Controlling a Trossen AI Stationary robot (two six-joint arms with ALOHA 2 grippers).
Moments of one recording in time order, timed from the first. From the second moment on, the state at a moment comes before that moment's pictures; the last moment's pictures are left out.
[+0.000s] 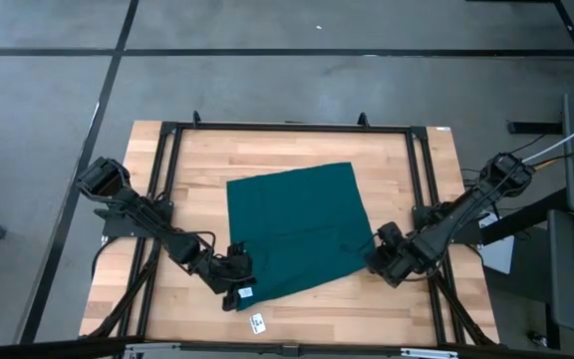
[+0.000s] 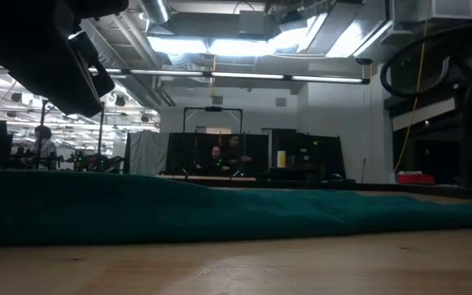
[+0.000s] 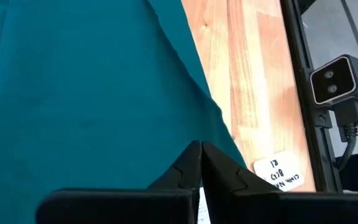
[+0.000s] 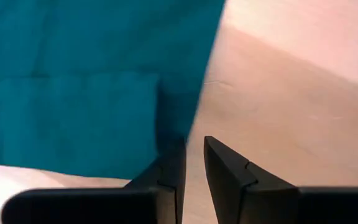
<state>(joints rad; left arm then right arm) -0.62 1.57 0.79 0.00 -0.30 -0.69 0.75 1.37 0.64 -0.79 0.27 1.88</state>
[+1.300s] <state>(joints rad) -0.35 1.55 0.58 0.11 -0.11 -0.66 1.05 1.92 1.07 -0.41 0.50 1.83</state>
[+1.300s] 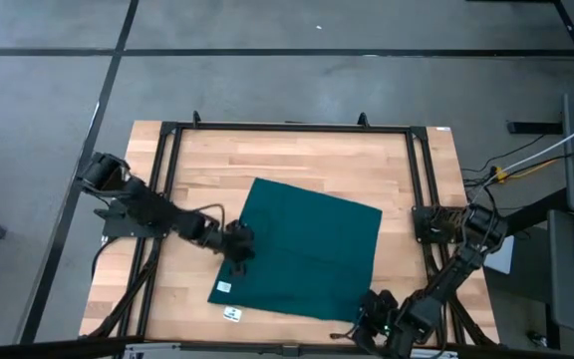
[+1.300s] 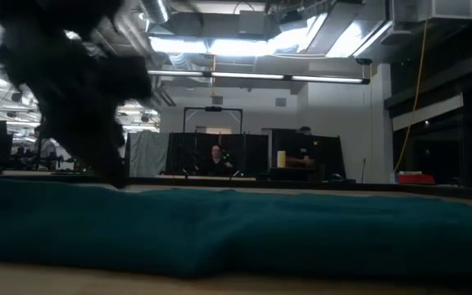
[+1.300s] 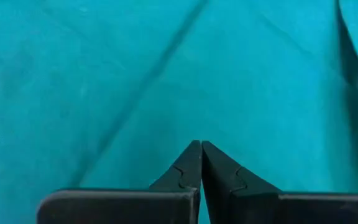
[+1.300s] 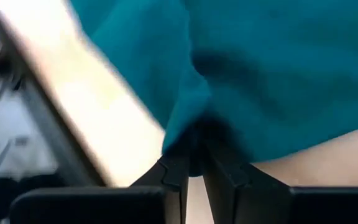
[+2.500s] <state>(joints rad) 0.06 1.37 0.55 0.30 0.09 -0.38 0.97 1.92 1.11 -0.44 0.86 1.92</state>
